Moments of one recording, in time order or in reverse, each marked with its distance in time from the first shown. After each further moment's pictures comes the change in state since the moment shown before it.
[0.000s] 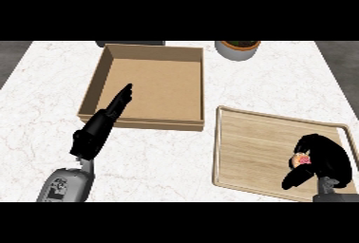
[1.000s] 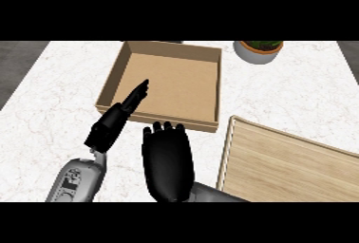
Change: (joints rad) left arm -0.078 -0.033 -0.041 0.037 -0.005 -0.028 0.022; right arm -0.649 0.283 0.895 -0.062 0.103 -0.024 0.456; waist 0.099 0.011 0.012
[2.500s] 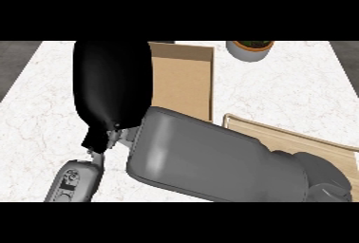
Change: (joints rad) left arm 0.013 0.002 0.021 0.009 -0.019 0.018 -0.021; right arm -0.648 -0.003 -0.218 0.275 -0.287 -0.176 0.113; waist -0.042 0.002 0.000
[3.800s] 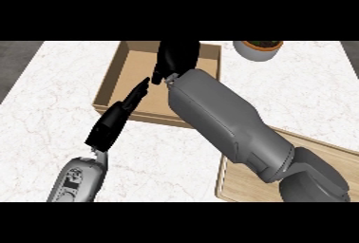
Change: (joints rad) left arm -0.022 -0.016 -0.013 -0.016 -0.006 -0.016 0.012; right arm 0.005 0.010 -0.043 0.641 -0.278 -0.357 -0.199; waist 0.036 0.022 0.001
